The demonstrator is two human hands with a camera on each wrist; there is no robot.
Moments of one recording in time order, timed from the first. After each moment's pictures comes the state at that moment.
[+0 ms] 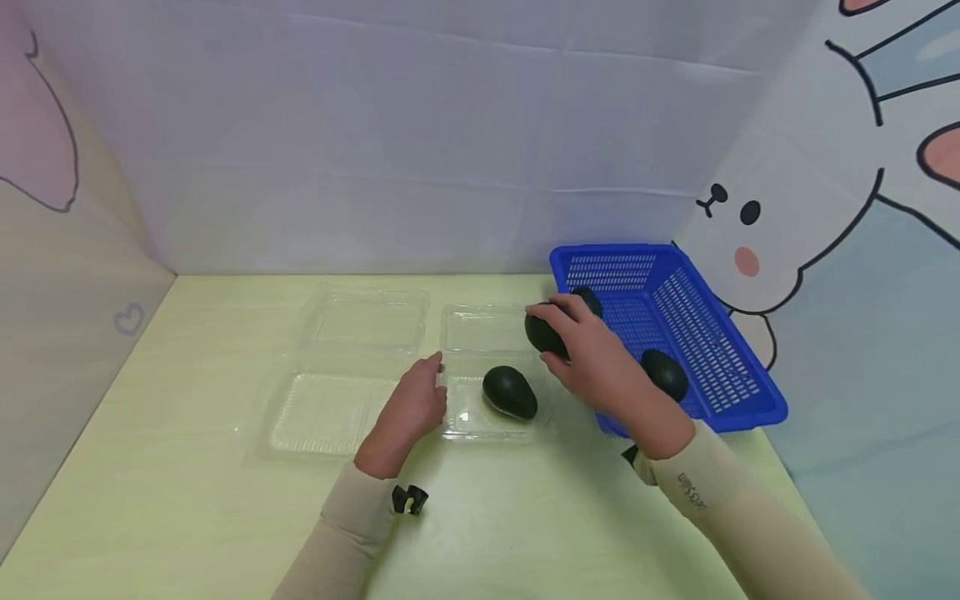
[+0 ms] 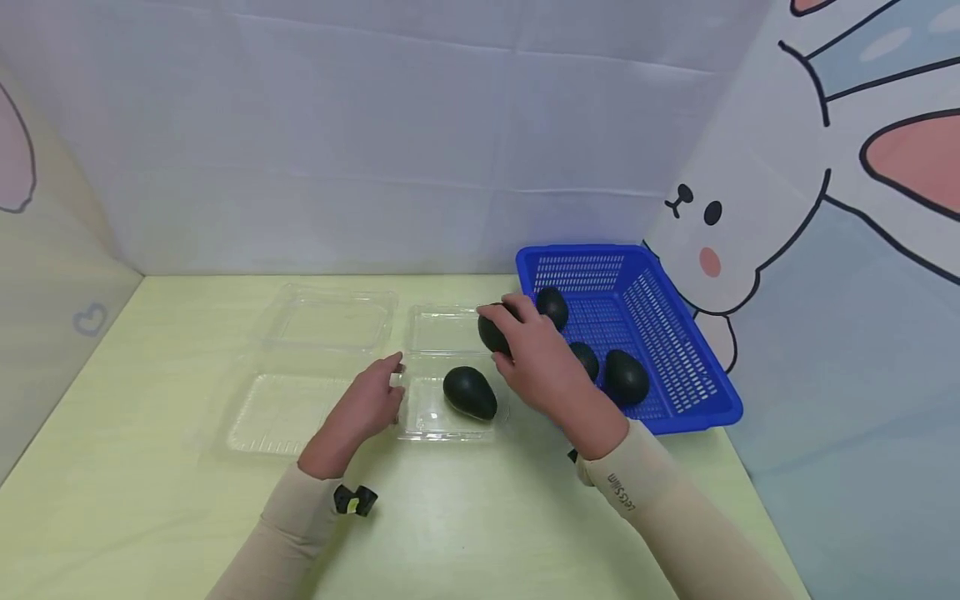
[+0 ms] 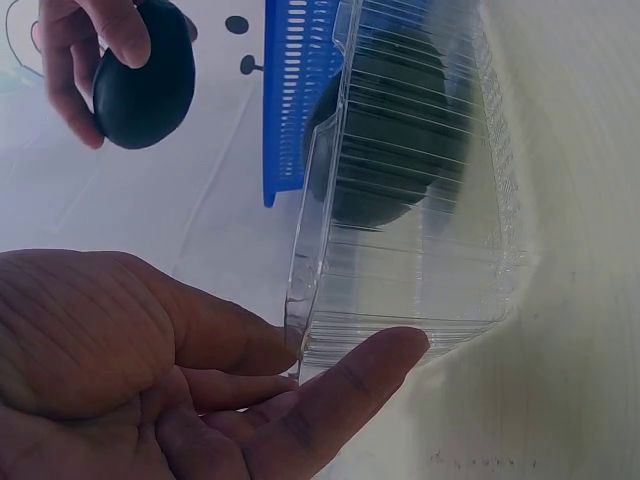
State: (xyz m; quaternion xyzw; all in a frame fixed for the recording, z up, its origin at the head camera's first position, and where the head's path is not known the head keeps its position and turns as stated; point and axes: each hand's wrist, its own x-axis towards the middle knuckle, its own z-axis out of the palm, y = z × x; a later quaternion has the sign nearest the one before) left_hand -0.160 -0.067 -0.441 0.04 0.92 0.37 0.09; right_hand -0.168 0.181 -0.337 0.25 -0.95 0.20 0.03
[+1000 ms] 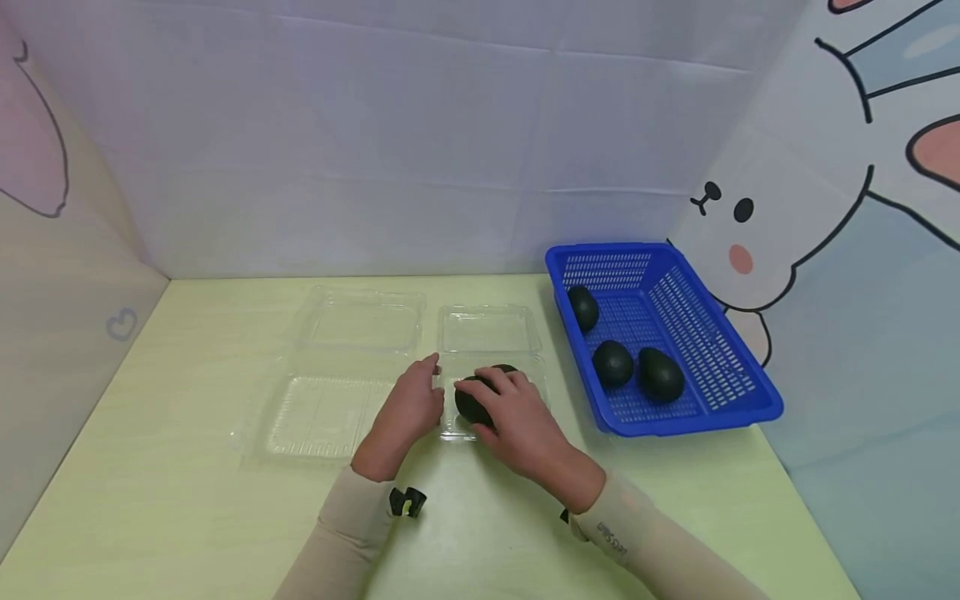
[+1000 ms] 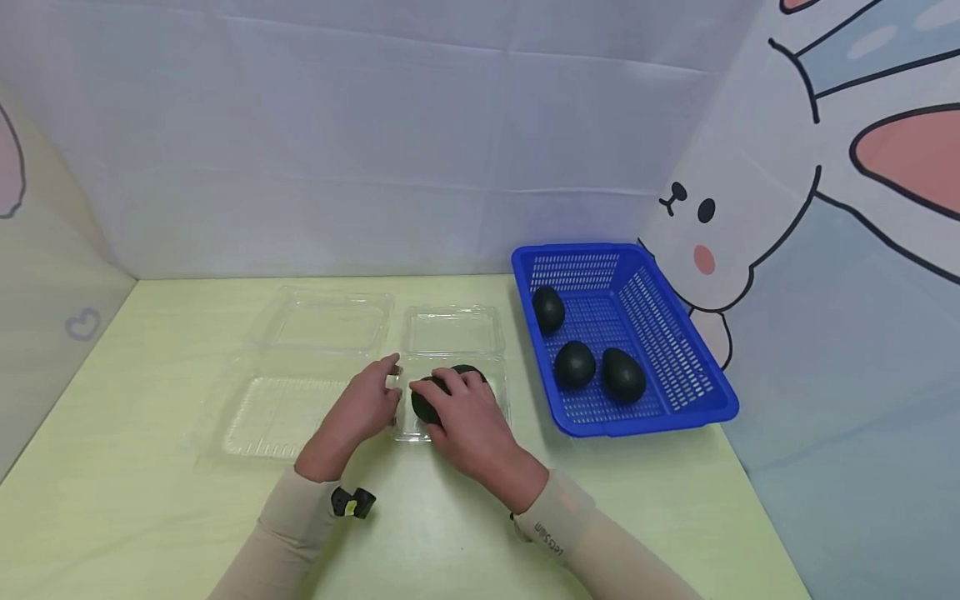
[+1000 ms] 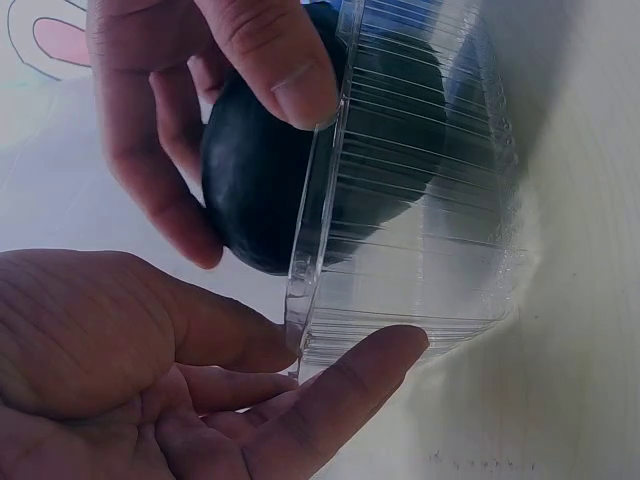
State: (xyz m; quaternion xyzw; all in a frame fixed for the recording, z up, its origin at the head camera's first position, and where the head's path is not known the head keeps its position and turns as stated) left_hand -0.160 -0.067 -0.441 0.04 0.93 0.37 0.07; right_hand -0.127 0.119 -0.426 0.28 -0.94 0.18 0.04
